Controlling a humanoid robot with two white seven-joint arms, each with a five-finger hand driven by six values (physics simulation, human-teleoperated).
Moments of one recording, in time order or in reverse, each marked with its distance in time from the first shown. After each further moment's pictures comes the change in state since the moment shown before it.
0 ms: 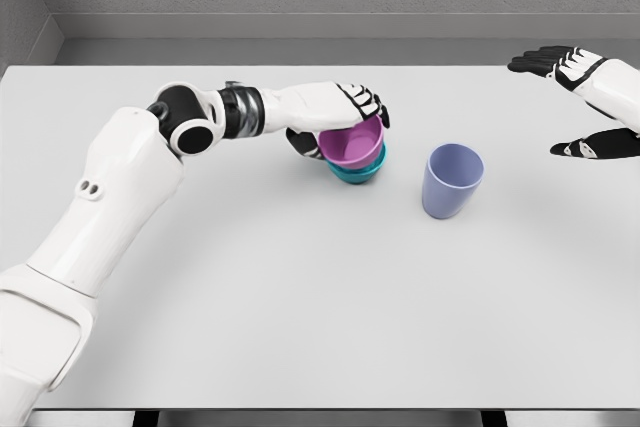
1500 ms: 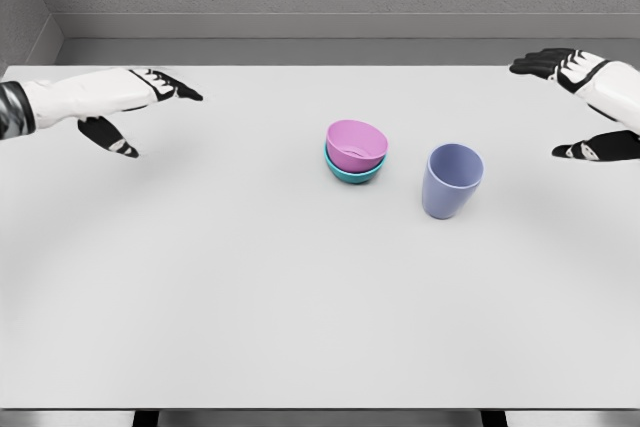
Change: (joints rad) left arm 0.077 0.617 -0.014 -0.122 0.468 -0.003 0.018; right arm 0.018 -0.004 -0.019 -0.006 0.000 0.000 0.000
